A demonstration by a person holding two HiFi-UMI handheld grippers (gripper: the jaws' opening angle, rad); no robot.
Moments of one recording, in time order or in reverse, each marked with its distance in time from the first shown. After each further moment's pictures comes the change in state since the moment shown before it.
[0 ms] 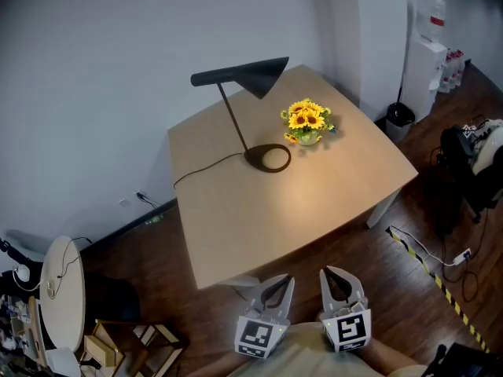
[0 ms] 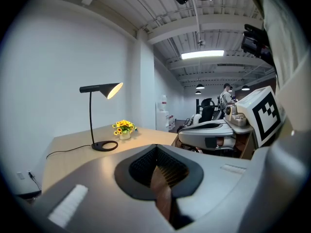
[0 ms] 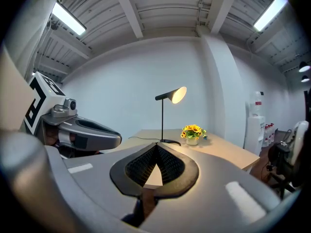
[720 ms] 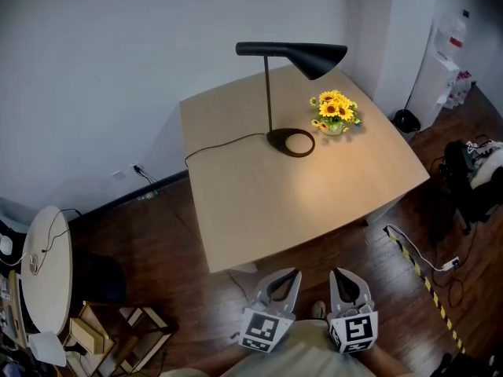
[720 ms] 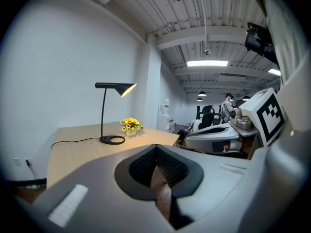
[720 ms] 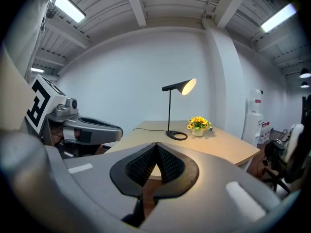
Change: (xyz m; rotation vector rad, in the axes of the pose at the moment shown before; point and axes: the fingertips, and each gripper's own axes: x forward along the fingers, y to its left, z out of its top) left arm -0.052 0.048 -0.027 -0.081 -0.040 -0.027; right arm 0.005 0.071 -0.018 -0.016 0.127 -0.049
